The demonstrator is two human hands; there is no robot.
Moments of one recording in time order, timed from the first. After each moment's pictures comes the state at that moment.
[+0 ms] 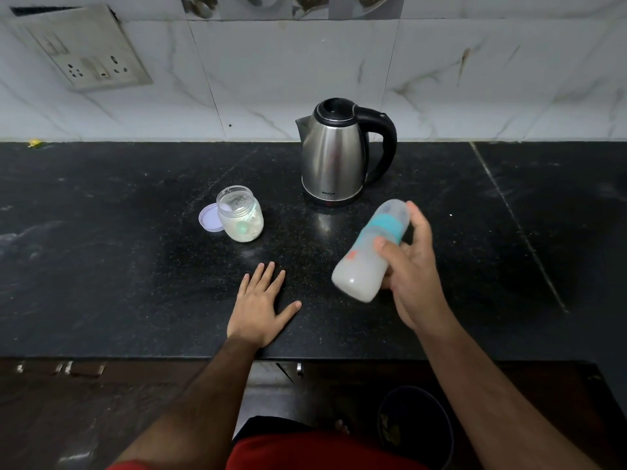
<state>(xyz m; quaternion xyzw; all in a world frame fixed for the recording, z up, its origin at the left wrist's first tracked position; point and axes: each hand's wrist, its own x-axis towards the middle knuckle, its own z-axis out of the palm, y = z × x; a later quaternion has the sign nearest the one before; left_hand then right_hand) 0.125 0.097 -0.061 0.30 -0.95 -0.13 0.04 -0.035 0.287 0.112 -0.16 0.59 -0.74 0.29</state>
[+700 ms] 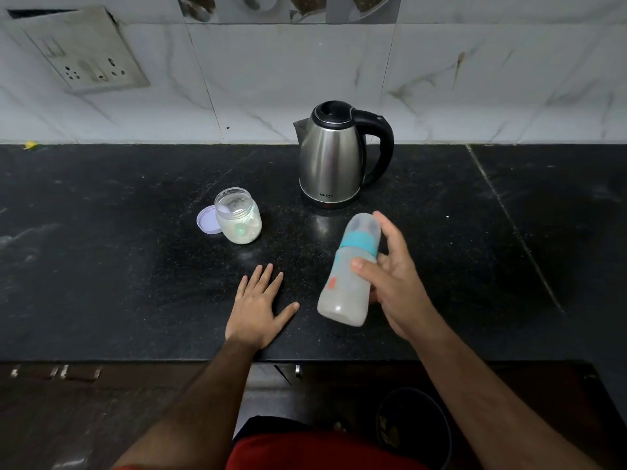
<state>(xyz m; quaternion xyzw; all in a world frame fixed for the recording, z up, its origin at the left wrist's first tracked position) 0.125 0.097 -0.060 0.30 -0.95 -0.13 0.04 -0.021 0.286 0.110 -0.21 0.59 -0.70 0.36</state>
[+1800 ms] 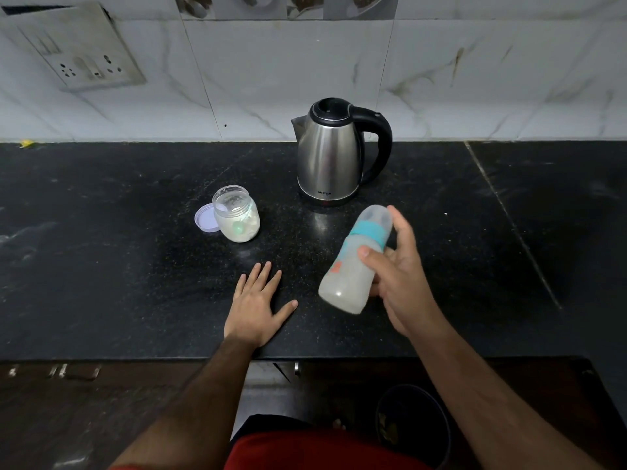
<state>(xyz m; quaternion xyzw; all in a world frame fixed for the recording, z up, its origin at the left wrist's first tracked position) 0.125 0.097 -0.062 0.30 -0.95 -0.13 0.05 -0.025 0.289 0.110 -0.19 0.58 -0.72 0.33</state>
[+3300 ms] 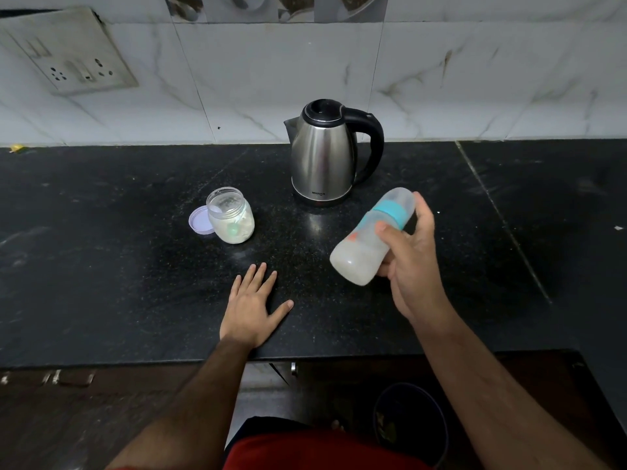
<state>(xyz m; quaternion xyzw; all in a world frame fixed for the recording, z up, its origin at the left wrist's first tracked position) 0.126 0.095 -0.066 0.29 -0.94 -0.14 0.06 -0.038 0.289 0.123 -0.13 0.58 -0.76 0.27</state>
